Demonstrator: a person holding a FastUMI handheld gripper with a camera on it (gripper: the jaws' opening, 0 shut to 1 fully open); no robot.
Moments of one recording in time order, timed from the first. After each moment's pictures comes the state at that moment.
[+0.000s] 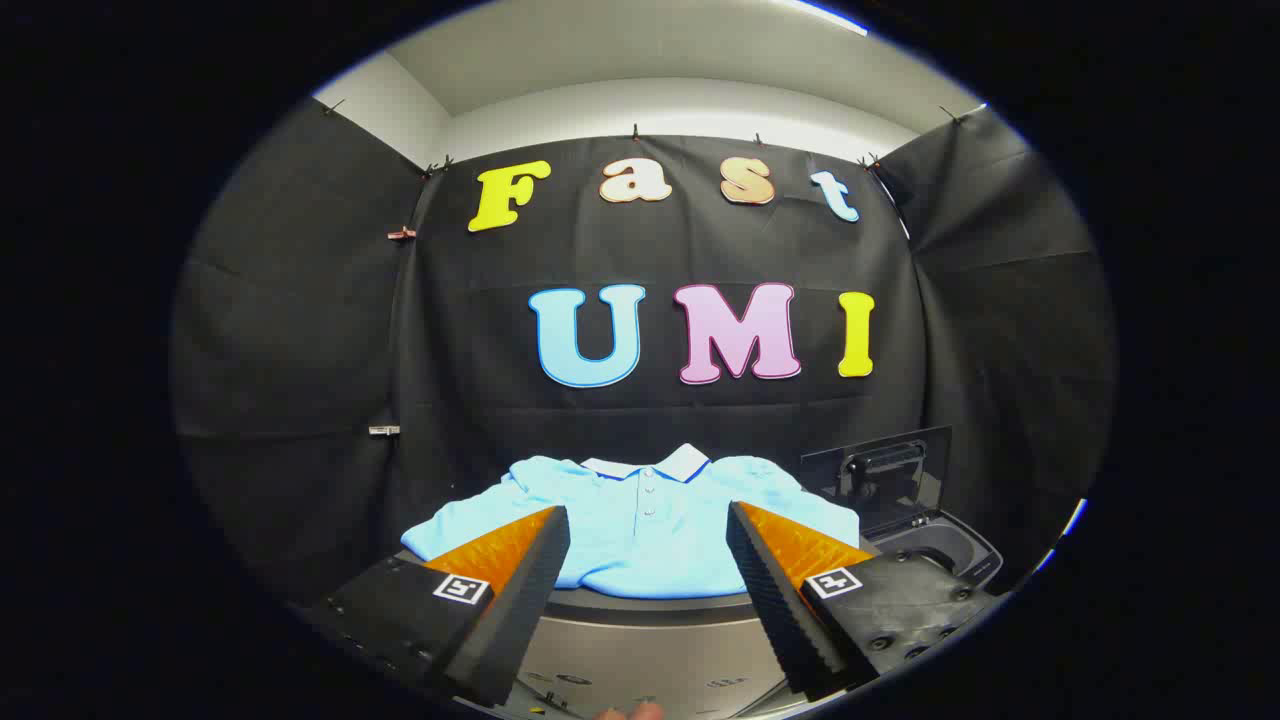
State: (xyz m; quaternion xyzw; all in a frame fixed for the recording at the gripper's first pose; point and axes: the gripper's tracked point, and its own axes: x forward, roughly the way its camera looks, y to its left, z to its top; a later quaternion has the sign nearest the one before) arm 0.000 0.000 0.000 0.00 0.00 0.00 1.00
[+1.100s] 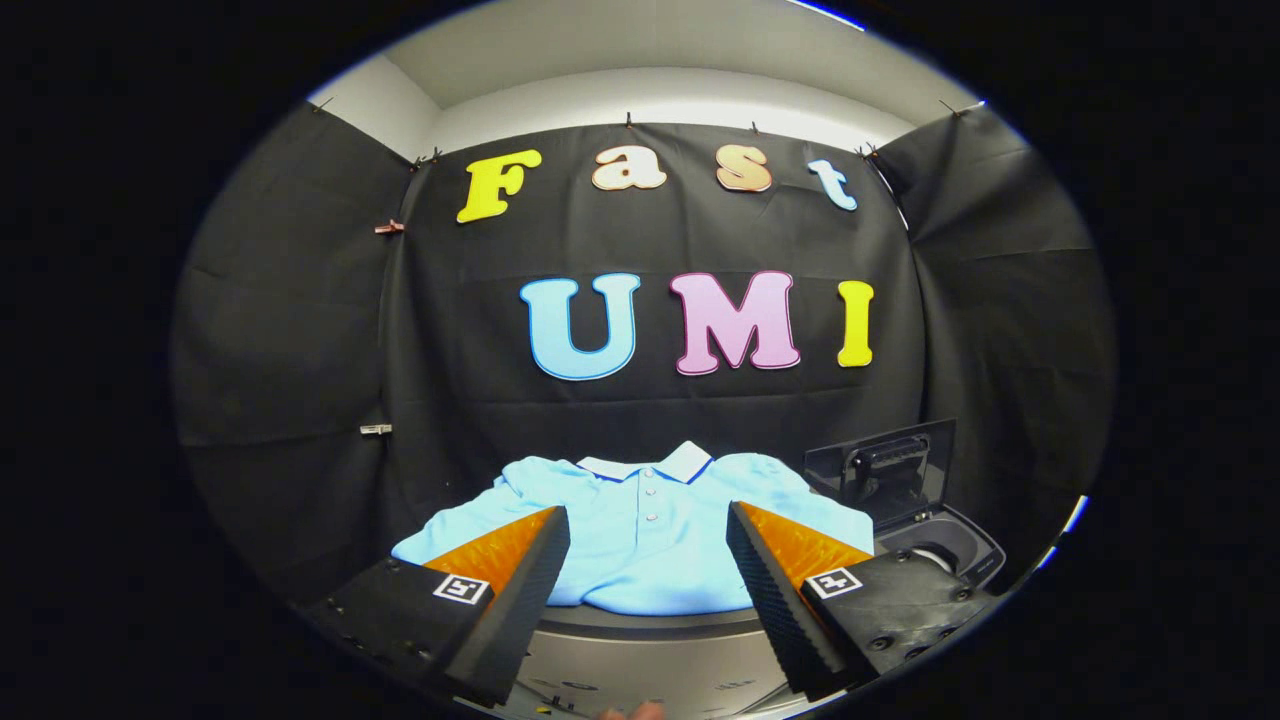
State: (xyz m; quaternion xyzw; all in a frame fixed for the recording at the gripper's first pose) arm 0.028 -0.004 0.006 0.01 0.03 -0.01 1.00
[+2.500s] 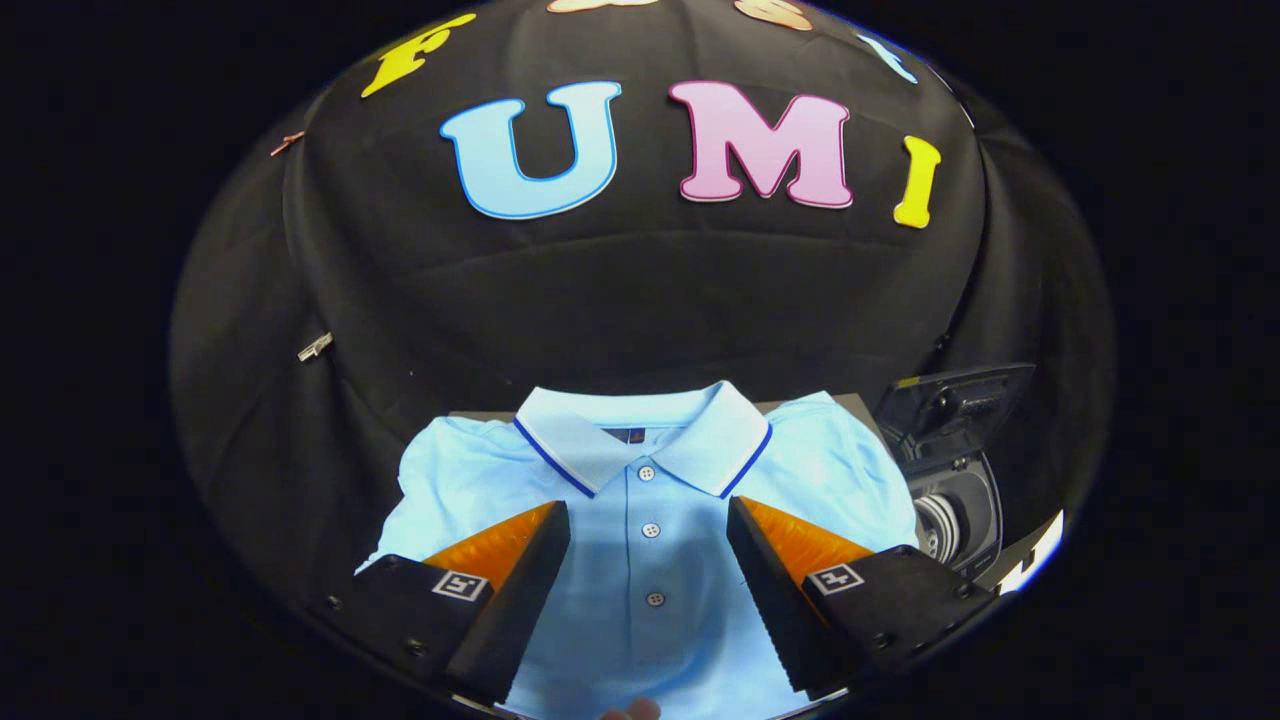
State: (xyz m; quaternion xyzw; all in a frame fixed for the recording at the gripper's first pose) arm 0.211 -0.010 -0.071 0.02 0.35 -0.03 0.94
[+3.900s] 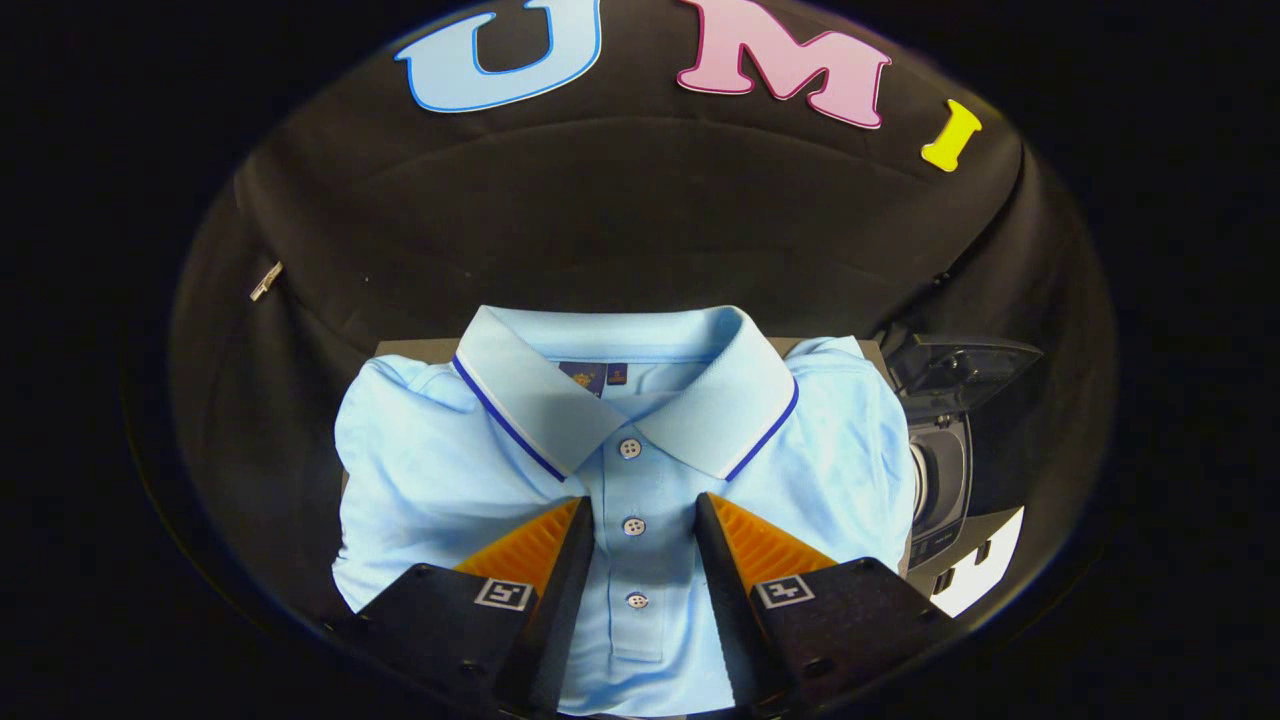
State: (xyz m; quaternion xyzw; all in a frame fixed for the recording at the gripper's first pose) arm 0.219 -0.033 -0.098 -0.01 0.53 -0.06 0.85
